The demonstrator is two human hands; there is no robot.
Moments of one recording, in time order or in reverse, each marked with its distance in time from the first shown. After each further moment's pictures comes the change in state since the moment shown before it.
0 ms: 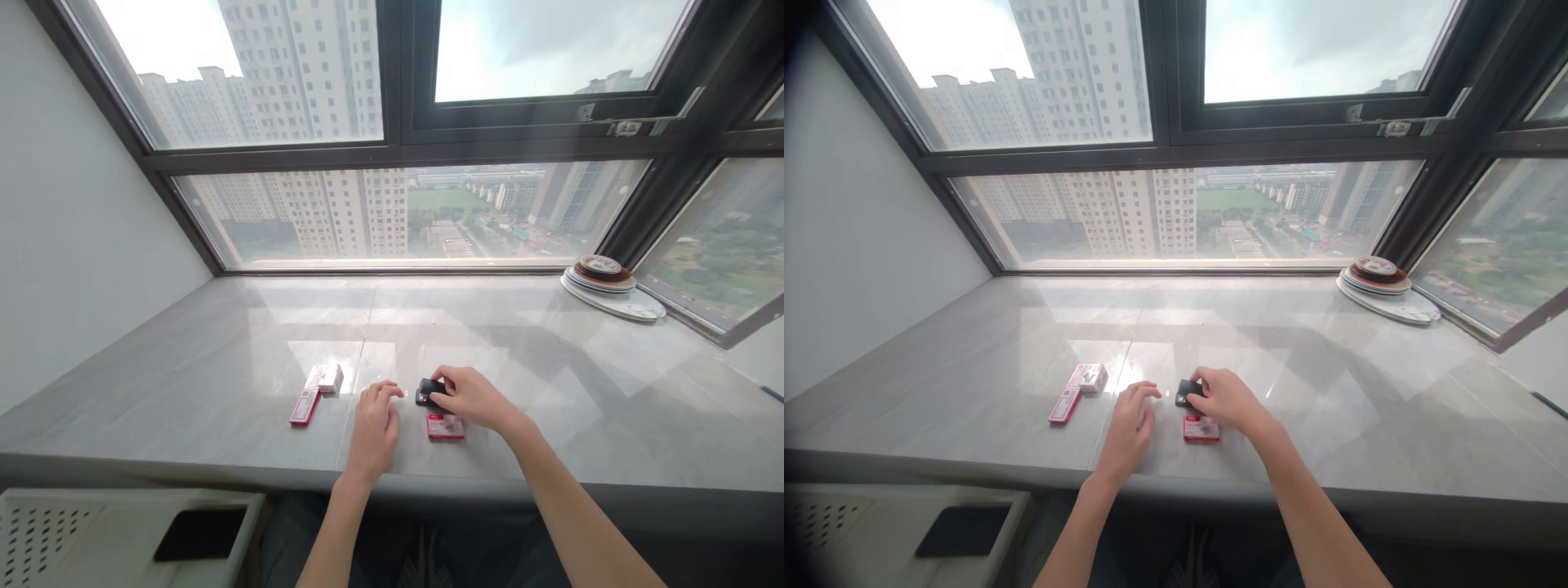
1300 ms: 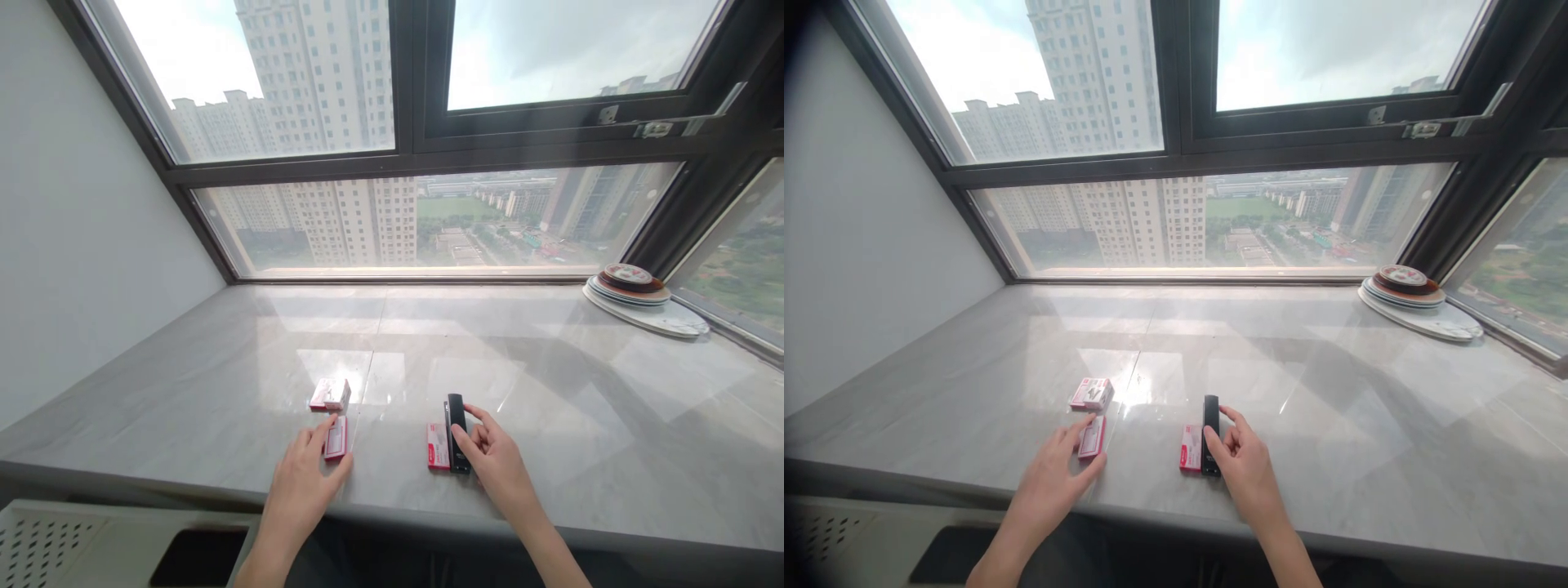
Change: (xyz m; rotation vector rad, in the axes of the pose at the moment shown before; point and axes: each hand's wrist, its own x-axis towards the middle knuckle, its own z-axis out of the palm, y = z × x) left_hand -0.036 -0.076 -0.091 0.330 -0.148 -0.448; right_hand -0.041 0.008 0.071 0.597 0.359 0.359
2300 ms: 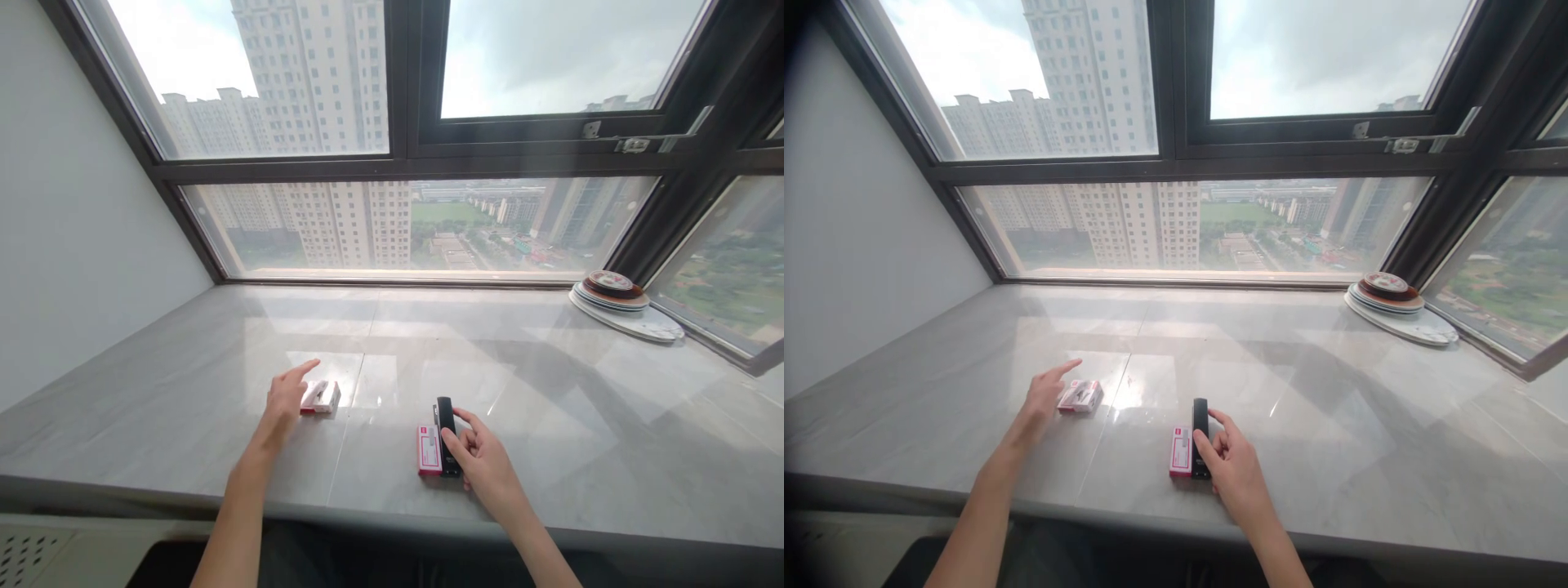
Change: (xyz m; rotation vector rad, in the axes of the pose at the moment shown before) left_hand 0.098 -0.009 -0.026 -0.301 0.191 0.147; right_hand -0.002 -0.003 -0.004 0.072 -0.102 0.036
